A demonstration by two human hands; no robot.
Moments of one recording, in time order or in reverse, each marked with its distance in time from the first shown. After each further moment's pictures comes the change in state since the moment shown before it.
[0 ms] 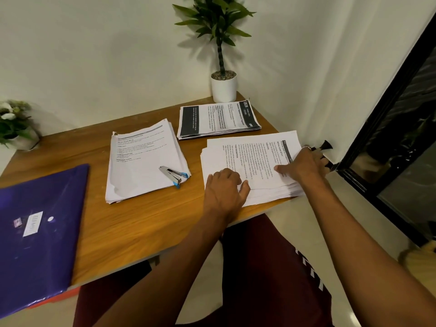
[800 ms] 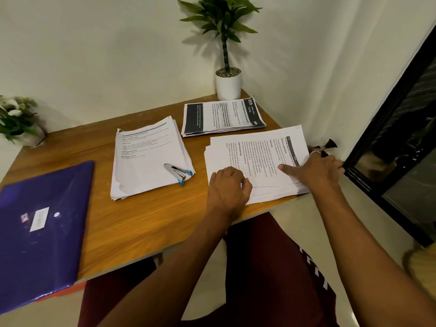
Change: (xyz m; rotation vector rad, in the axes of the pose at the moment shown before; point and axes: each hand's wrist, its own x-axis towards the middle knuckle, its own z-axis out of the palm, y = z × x) left_hand -0.003 -0.002 -0.002 -0.024 0.046 0.006; right_hand 0.000 0.019 0.004 -0.189 0.070 -0.029
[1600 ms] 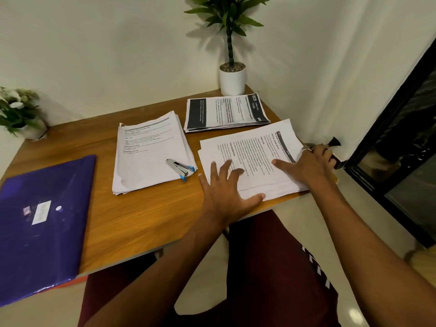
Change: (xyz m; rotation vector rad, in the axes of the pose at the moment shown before) left_hand -0.016 -0.014 -0.003 0.102 -0.154 -0.041; right_hand -0.002 -0.015 0.008 0.002 -0.033 -0.154
